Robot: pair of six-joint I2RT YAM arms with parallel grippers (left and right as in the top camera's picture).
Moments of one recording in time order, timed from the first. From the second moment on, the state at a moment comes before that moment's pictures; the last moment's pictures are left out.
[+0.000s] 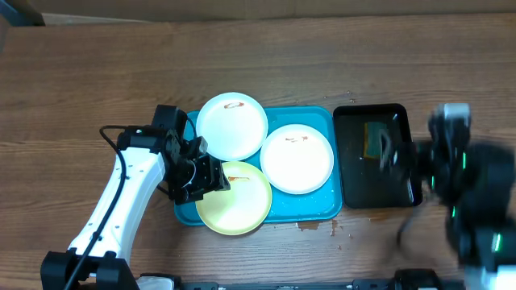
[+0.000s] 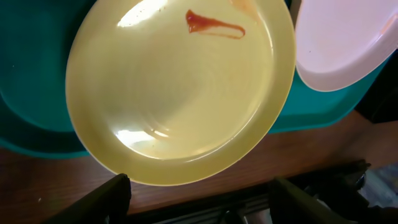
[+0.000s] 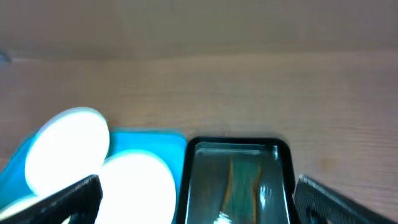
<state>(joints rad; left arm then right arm) -0.12 1.47 1.05 -1.18 0.42 -0.32 0.03 0.84 0.98 -0.68 -0.17 0.07</state>
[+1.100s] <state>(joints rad) -0.12 1.47 1.05 -1.17 0.43 -0.32 0.03 2.01 1.42 -1.07 -0.13 0.18</state>
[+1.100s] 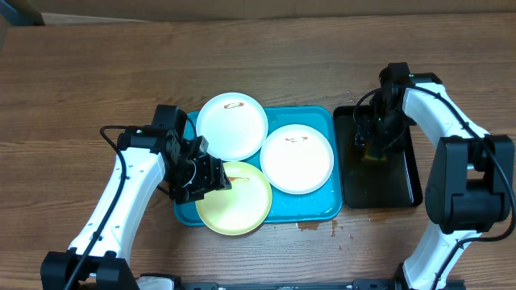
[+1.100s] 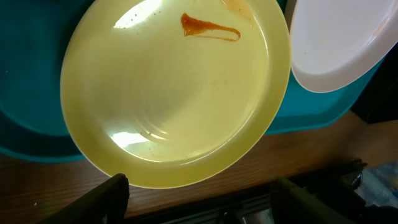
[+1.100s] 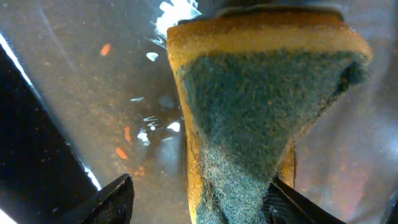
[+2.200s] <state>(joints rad) -0.12 1.47 1.05 -1.18 0.43 -0.32 0.03 1.99 1.35 -1.10 -0.04 0.28</state>
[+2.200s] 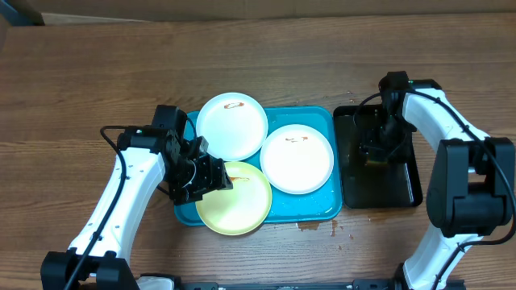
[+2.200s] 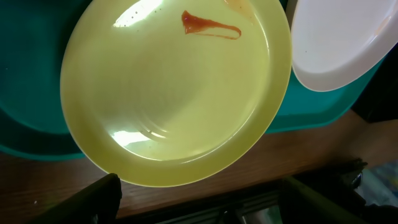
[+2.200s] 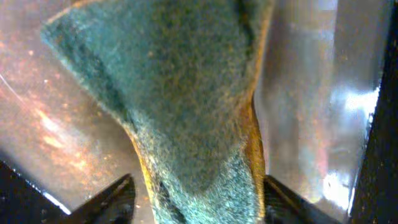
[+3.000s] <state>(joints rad) -0.12 1.47 1.05 -1.18 0.43 -0.32 0.08 1.98 1.40 -1.05 0.02 0.27</state>
